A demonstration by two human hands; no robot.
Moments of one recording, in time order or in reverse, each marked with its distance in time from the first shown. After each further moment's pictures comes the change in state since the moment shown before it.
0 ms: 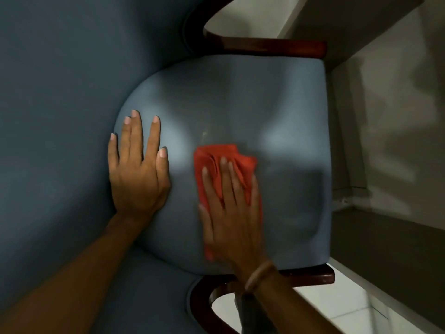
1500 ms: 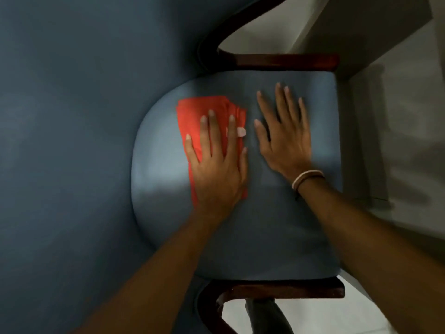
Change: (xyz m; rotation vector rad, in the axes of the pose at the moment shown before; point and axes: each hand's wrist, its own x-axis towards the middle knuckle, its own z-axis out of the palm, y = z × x) left_hand 0.026 0.117 -0.004 -0.074 -0.160 0.014; right_hand 0.149 0.120 -0.027 -0.093 0.145 0.025
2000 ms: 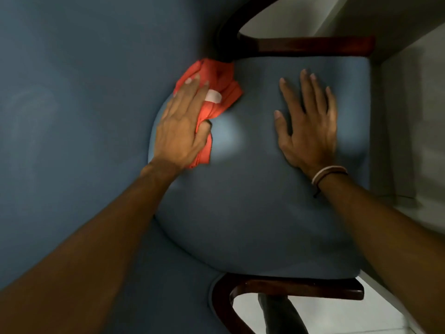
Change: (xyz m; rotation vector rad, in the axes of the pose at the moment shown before) left_hand 0.061 -0.110 -0.032 -0.256 -0.078 0.143; right_hand 0.002 -0.001 0.010 0.001 0.199 0.008
